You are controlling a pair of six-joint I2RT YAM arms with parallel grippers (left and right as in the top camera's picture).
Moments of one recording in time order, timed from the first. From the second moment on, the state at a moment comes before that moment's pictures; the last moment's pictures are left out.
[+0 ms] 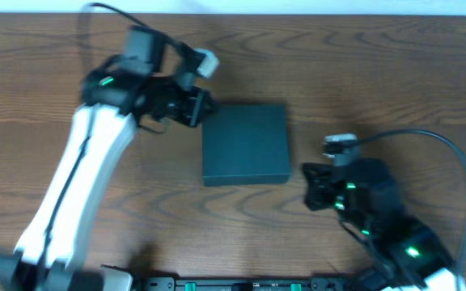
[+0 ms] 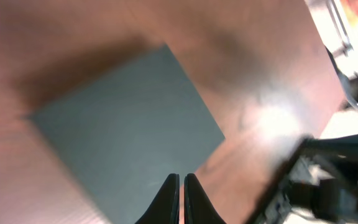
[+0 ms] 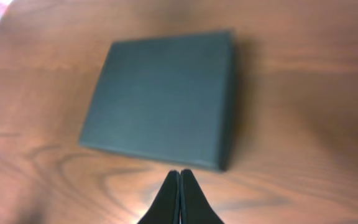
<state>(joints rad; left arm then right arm) -0.25 1.52 1.55 -1.05 0.64 0.03 0.46 0.75 0.76 -0.68 -0.07 0.43</state>
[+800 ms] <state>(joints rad) -0.24 0.89 1.55 -1.51 0.31 -0.06 0.05 0.93 0.94 -0.81 -0.45 0.13</state>
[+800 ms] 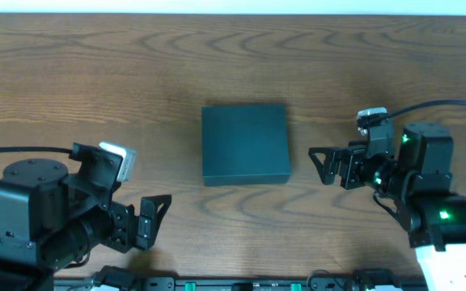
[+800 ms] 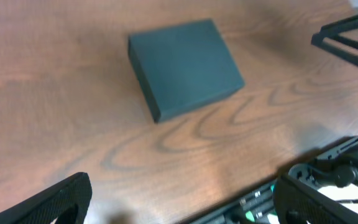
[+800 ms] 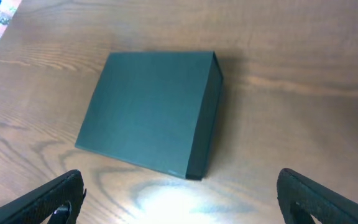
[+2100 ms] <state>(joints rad) 0.14 0.08 0.67 -1.04 0.02 0.08 0.05 1.00 0.94 -0.83 -0.46 0.16</state>
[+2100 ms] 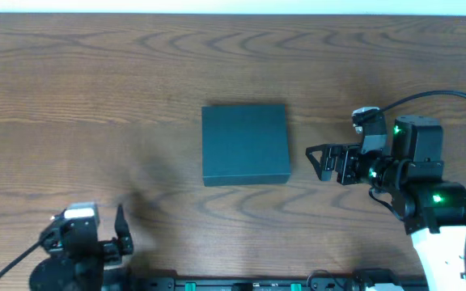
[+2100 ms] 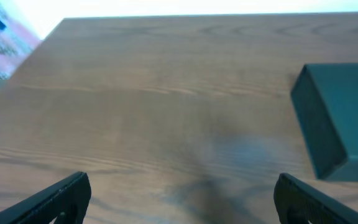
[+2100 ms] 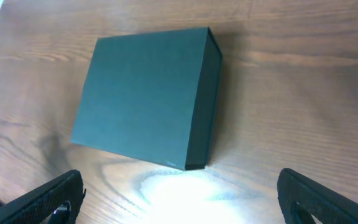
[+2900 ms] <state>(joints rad) 0.15 0.01 0.19 -0.67 0.12 -0.01 0.05 1.00 0.94 -0.83 -0.46 0.16</state>
